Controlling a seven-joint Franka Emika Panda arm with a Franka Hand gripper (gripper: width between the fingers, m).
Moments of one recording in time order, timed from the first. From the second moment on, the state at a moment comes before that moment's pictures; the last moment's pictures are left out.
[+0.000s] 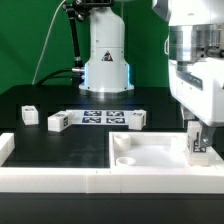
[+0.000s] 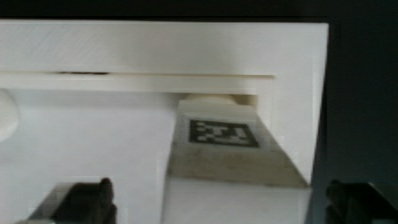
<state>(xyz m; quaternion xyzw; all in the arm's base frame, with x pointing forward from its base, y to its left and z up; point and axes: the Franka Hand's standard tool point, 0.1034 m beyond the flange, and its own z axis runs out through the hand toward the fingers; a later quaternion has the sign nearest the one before) 0.624 0.116 0.072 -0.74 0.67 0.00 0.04</state>
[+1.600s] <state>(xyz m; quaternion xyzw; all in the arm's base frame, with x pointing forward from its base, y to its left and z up) 0.625 0.122 0.075 -1.00 0.04 -0.02 0.00</state>
